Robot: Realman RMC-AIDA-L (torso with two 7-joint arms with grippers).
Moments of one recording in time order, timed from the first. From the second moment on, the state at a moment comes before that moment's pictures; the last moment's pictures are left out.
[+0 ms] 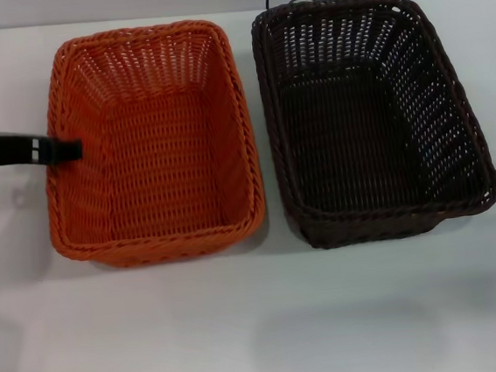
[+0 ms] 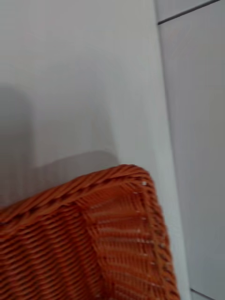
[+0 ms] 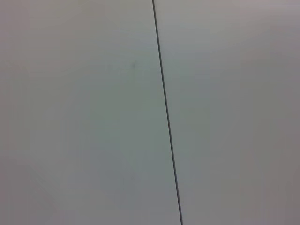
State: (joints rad) left arm -0.22 -2.07 1.46 1.59 -0.41 -1.11 0.20; right arm 0.12 2.09 -2.35 -0.56 -1.99 1.44 2.95
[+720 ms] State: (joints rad) left arm -0.26 -2.07 1.50 1.52 -0.41 -1.09 0.21; right arm 0.11 2.09 -2.35 -0.56 -1.99 1.44 2.95
